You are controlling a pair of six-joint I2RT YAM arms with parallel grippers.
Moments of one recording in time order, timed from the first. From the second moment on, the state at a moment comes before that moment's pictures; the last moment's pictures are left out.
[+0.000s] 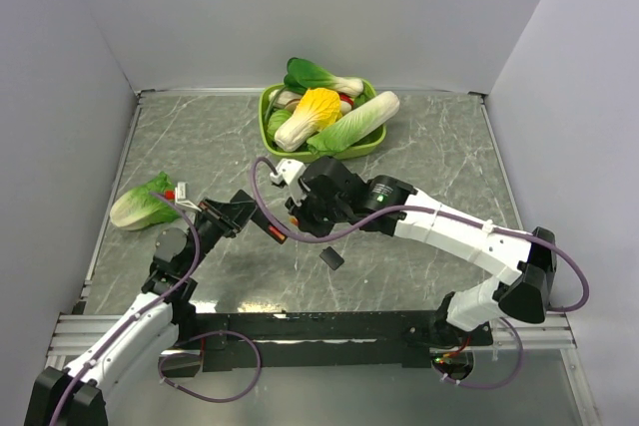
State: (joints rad) left arm -0.37 0.59 0.11 0.59 0.21 -1.11; right arm 1.05 1.43 1.37 -0.74 -0.04 0.02
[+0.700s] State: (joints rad) left arm -0.37 0.61 0.06 0.70 0.19 -1.20; right arm 1.09 1.63 1.51 -0.83 -0.02 0.02
